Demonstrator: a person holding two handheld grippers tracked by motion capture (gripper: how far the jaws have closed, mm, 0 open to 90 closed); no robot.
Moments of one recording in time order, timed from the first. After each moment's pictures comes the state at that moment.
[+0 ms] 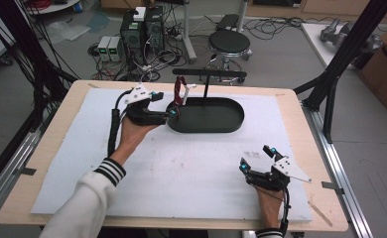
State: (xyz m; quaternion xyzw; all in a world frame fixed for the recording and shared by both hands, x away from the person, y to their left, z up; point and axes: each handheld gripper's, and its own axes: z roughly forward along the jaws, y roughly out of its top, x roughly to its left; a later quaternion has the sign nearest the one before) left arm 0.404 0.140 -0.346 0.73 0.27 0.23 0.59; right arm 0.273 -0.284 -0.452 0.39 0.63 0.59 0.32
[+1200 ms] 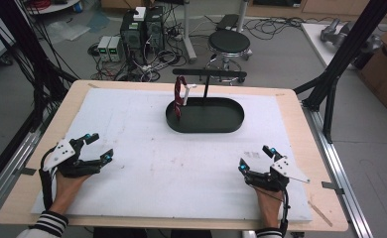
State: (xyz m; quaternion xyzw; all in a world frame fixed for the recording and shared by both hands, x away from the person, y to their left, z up) left arm 0.298 0.299 -0.439 0.68 0.29 0.29 0.61; right arm 0.272 -0.281 -0.452 0.38 0.64 0.58 0.33
